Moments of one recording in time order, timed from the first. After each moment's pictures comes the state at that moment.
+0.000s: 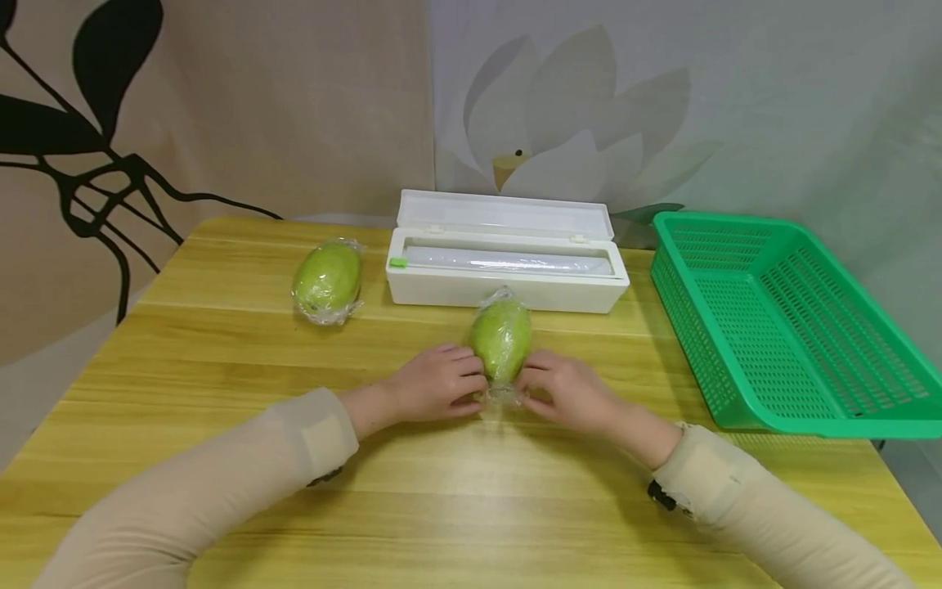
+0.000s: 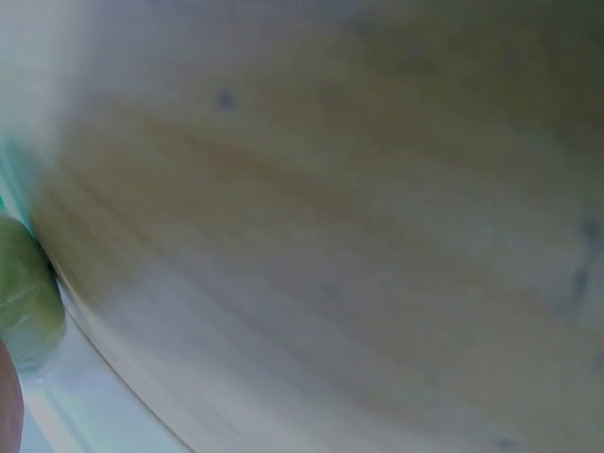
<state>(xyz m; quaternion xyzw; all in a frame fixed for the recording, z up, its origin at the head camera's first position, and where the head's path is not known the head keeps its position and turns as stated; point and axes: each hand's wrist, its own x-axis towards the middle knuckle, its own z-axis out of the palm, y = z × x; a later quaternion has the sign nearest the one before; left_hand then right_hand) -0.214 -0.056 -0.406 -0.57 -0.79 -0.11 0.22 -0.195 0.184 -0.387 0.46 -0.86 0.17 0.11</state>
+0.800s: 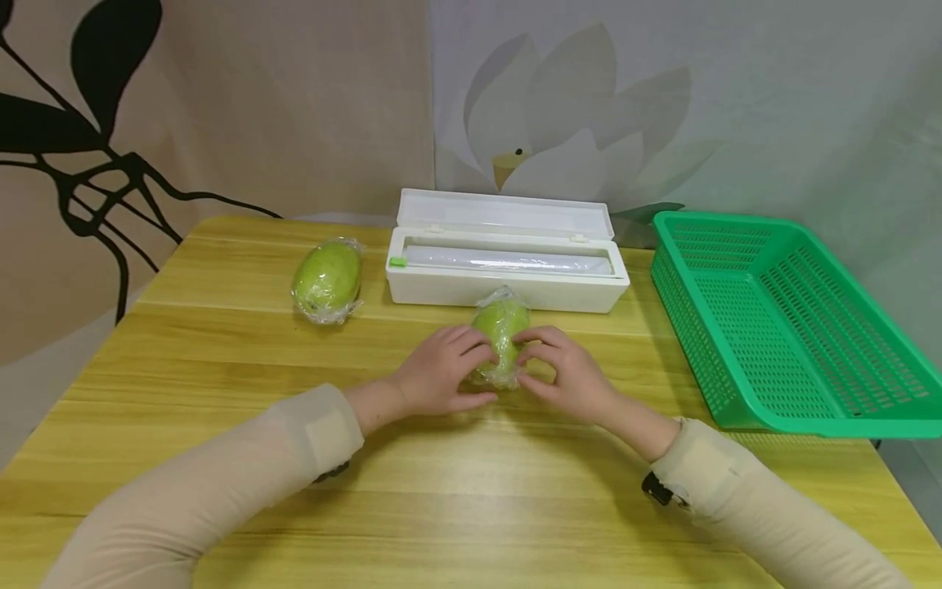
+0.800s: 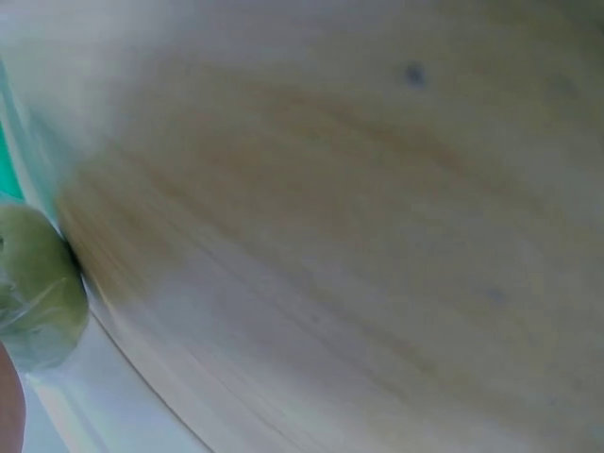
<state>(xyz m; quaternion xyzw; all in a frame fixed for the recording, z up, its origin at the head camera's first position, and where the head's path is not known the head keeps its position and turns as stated) -0.215 -0.046 -0.396 -0.50 -0.81 -0.18 0.24 -0.200 0.179 -0.380 0.38 -0.87 0.29 0.12</state>
